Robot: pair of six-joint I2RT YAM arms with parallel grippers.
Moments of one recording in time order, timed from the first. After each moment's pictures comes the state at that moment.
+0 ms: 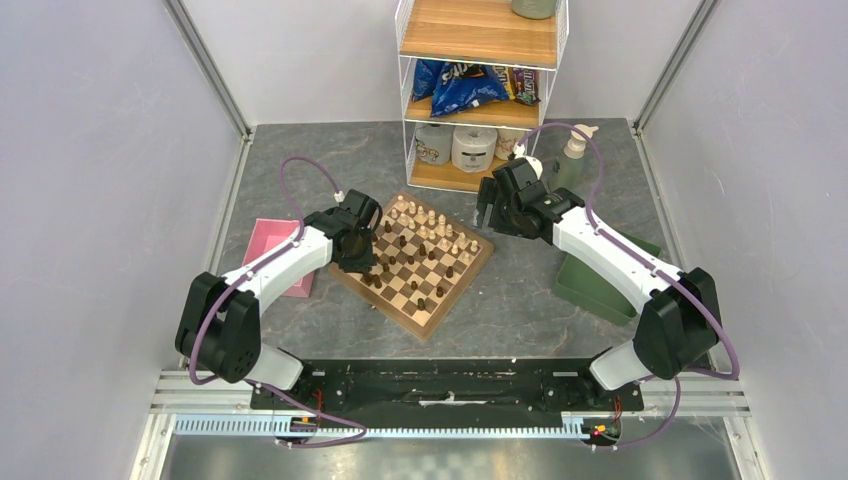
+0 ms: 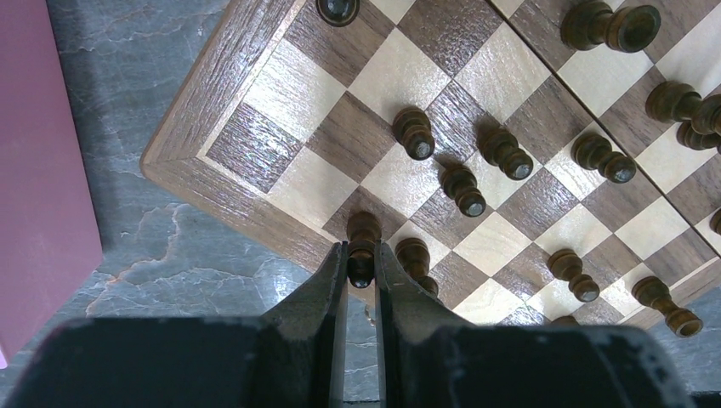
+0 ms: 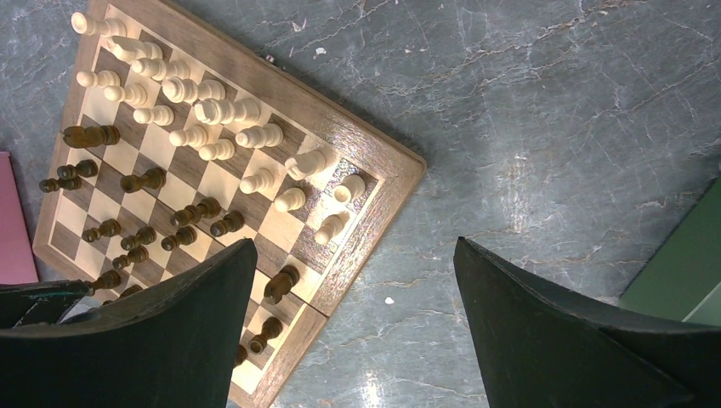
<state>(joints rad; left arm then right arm) -0.47 1.46 0.97 -0.70 -0.15 -0.52 0.55 1.49 1.22 -0.62 0.20 0.66</state>
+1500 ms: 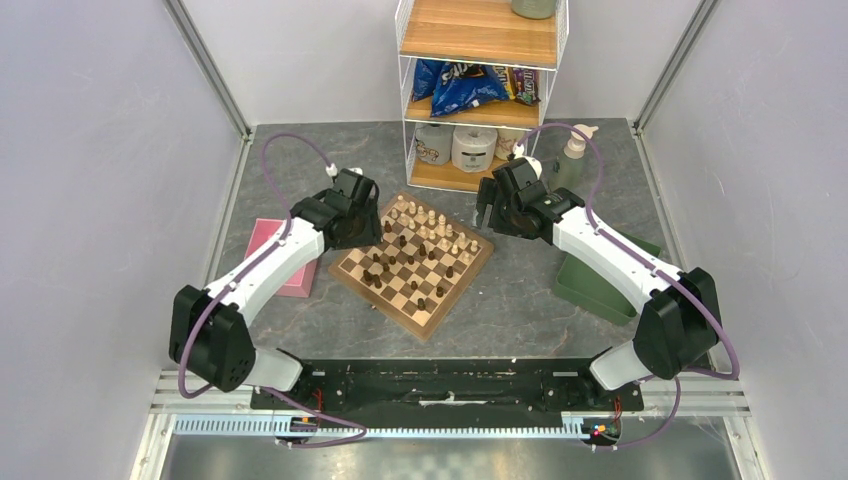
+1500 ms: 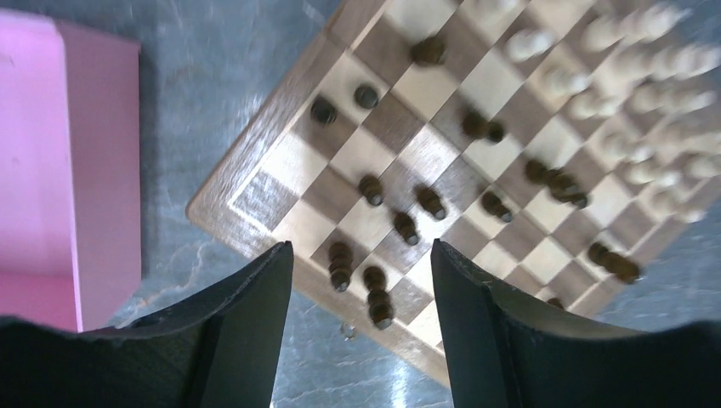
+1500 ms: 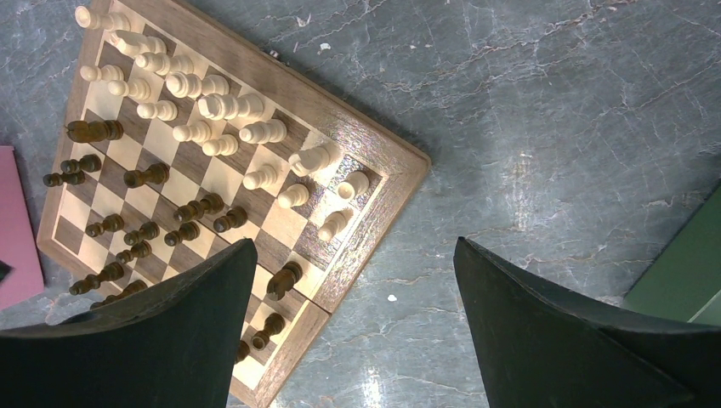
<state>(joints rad) -0.48 1.41 1.10 -0.74 -0.22 -0.52 0.55 1.49 1.22 -0.62 0.19 0.66</state>
